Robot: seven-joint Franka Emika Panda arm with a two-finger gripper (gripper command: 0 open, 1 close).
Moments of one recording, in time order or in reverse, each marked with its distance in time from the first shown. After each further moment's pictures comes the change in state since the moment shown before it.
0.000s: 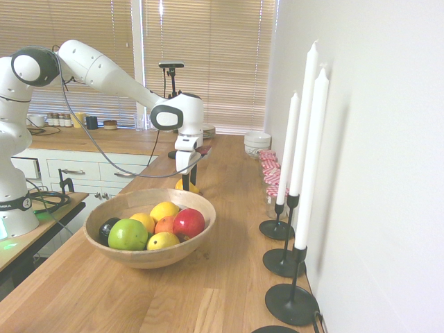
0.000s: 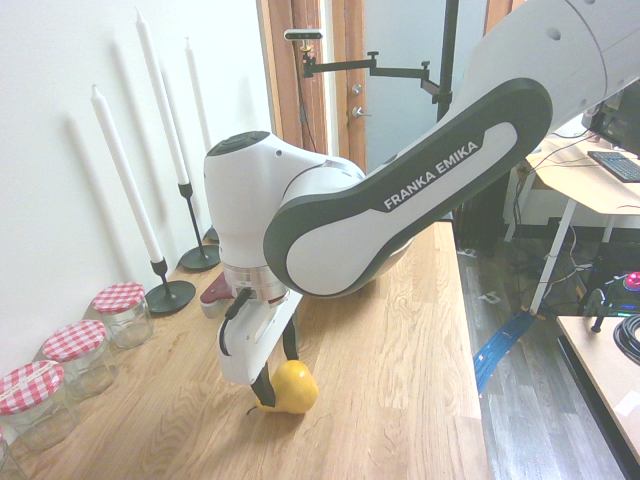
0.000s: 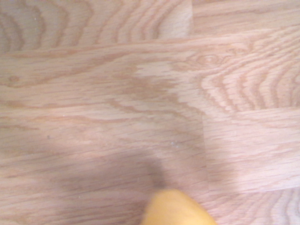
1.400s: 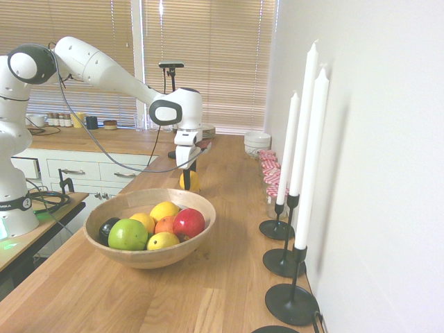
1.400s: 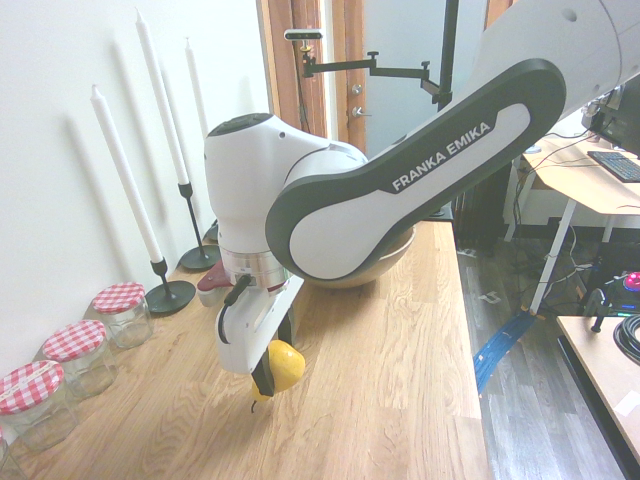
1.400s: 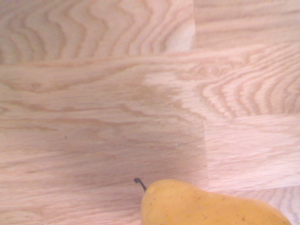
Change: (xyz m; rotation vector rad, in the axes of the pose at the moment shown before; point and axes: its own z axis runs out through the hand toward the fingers) arm -0.003 0.000 -0.012 0.013 0.006 -0.016
